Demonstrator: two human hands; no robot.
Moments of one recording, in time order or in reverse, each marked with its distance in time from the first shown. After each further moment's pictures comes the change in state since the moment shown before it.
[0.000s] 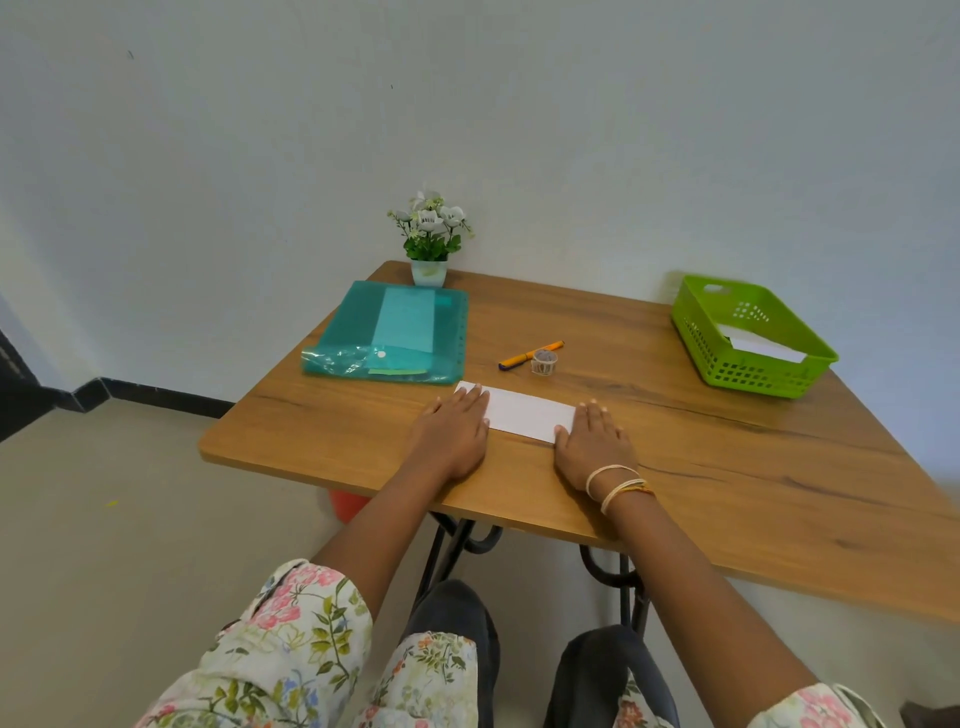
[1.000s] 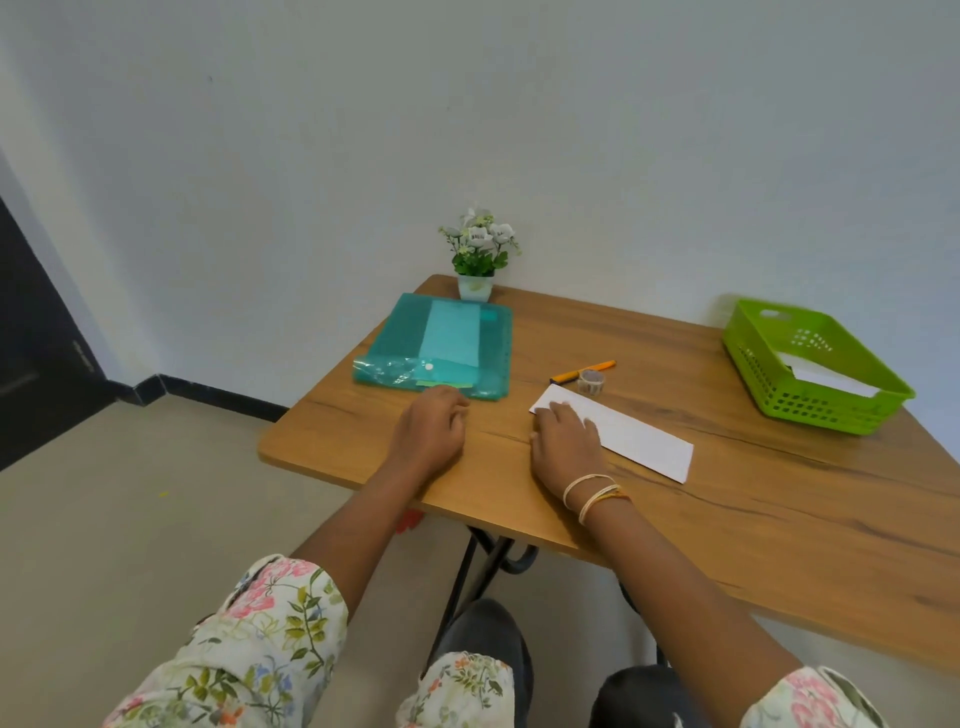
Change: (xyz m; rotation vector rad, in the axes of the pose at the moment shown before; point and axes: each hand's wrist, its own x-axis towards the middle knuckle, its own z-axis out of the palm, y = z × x) left_hand -0.017 -0.069 -0.028 -0.319 0.418 -0.097; right_hand 0.006 -0.081 0.005 0.020 0.231 -0.323
